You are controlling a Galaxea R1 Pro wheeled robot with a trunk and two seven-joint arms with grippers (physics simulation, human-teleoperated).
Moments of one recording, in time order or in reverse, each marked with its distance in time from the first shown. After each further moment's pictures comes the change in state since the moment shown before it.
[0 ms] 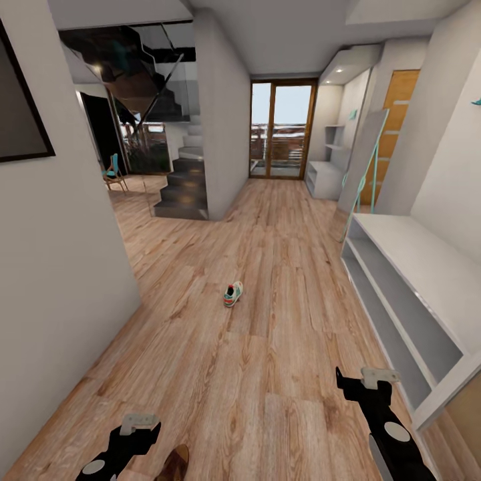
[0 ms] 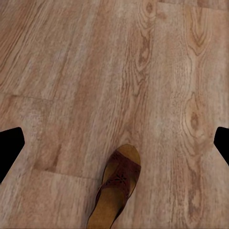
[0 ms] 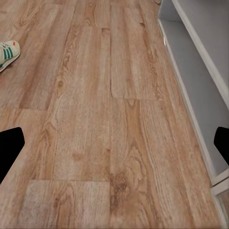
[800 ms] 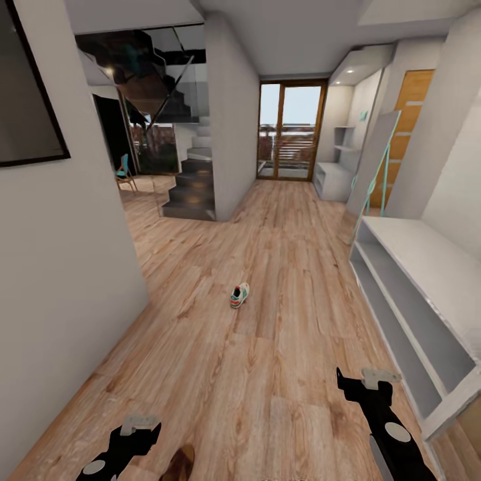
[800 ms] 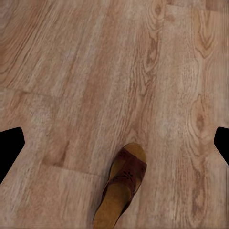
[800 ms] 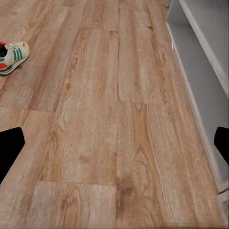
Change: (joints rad) left arm 0.000 -0.002 0.000 0.002 -0.001 0.000 0.000; right arm 0.000 -0.003 -0.001 0.004 0.000 0.000 0.000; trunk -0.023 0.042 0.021
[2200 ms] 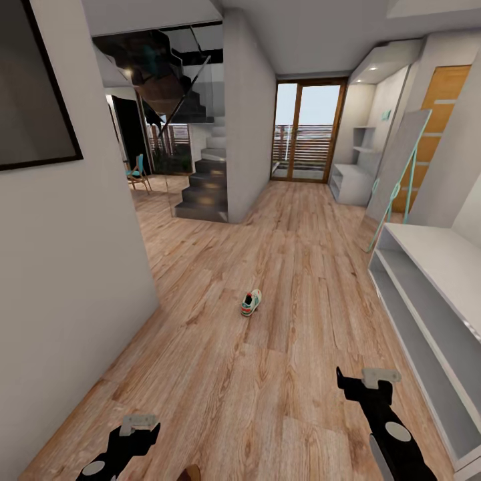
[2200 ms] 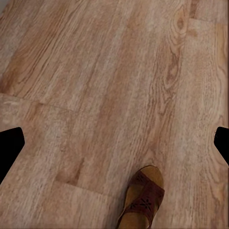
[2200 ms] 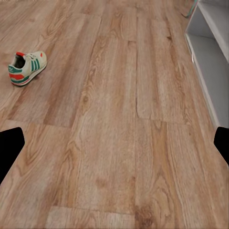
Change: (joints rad) left arm 0.001 0.001 -0.001 0.002 0.000 -0.002 0.007; right arm 0.000 -0.003 0.002 -0.005 -0.002 -0.001 0.001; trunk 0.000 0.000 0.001
